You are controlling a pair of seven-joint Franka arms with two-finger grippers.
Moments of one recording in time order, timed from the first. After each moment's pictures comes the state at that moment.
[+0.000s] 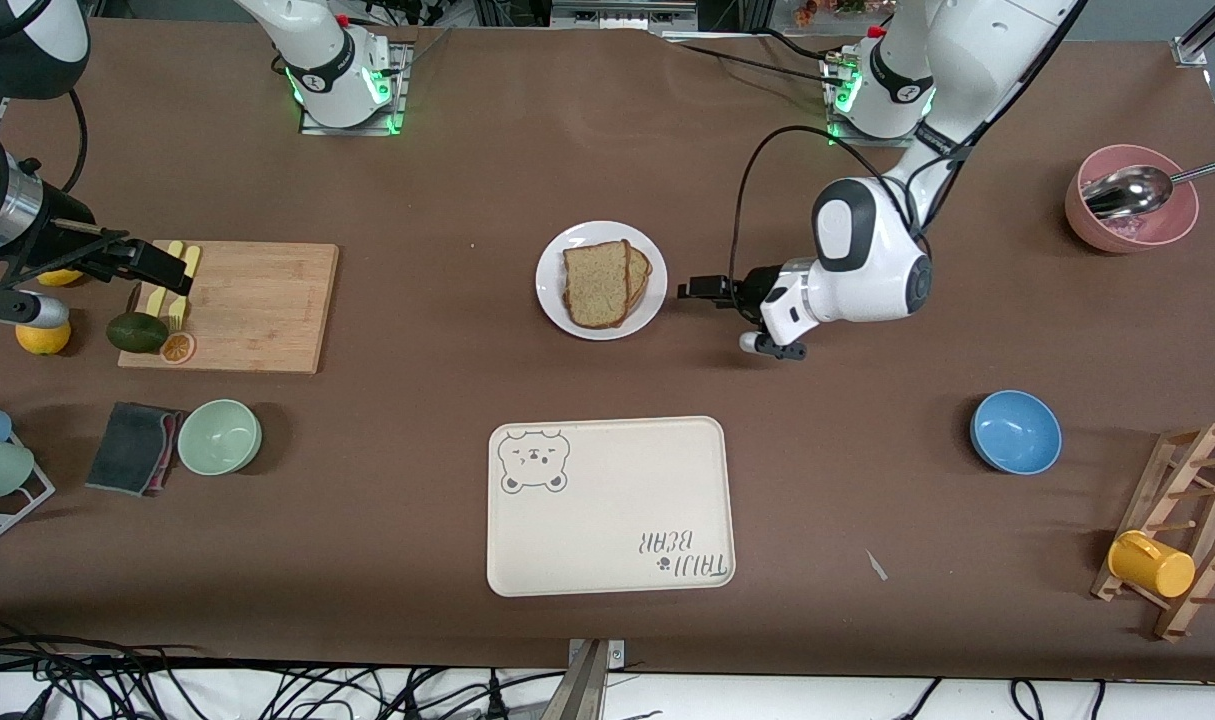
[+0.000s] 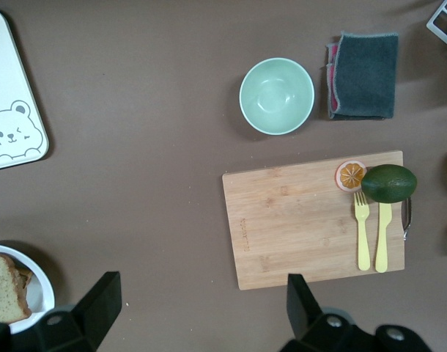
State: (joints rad) left arm -0.10 0.44 -0.38 -2.12 -1.08 2.31 0.39; right arm 0.00 0.10 0.04 -1.59 0.02 1.64 0.21
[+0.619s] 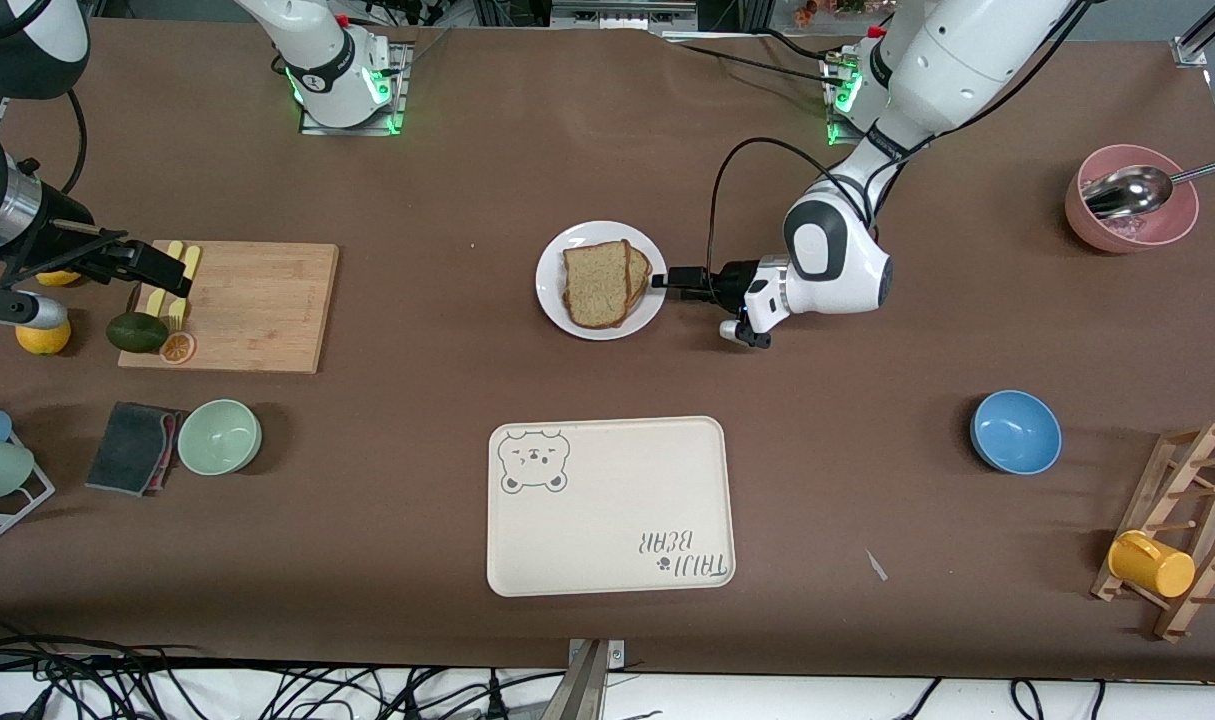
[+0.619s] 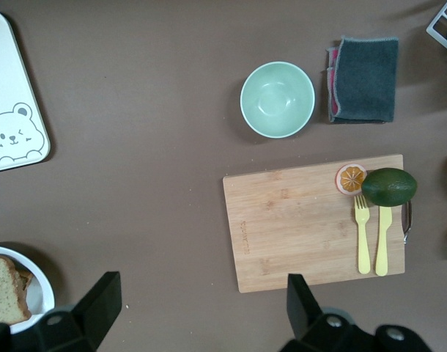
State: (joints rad) left arm -0.12 0.58 -0.39 -2.15 -1.37 2.36 0.72; right arm 0.00 0.10 0.04 -1.59 0.02 1.65 0.20
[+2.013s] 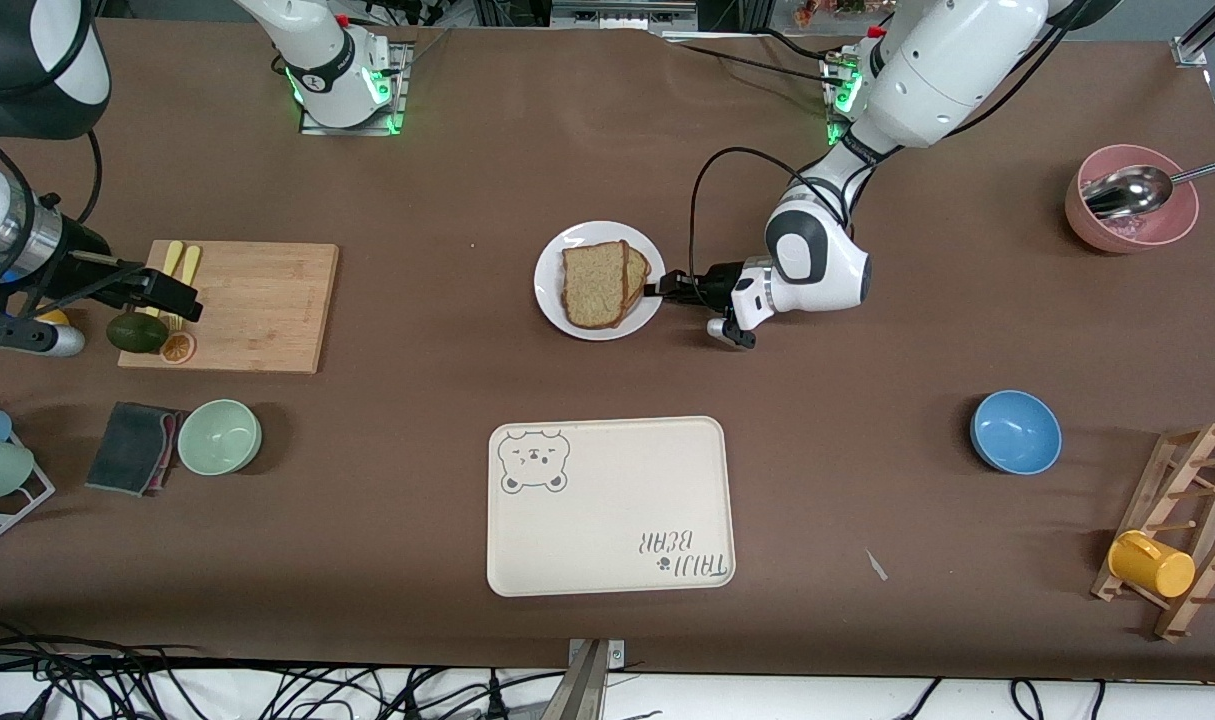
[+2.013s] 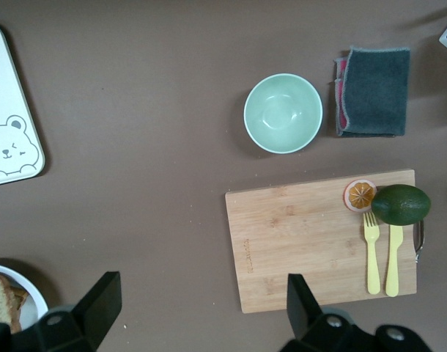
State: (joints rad) left arm -0.16 0.64 -0.39 -2.12 -1.50 2.39 0.88; right arm 0.00 0.15 0.04 -1.61 0.02 1.72 0.20
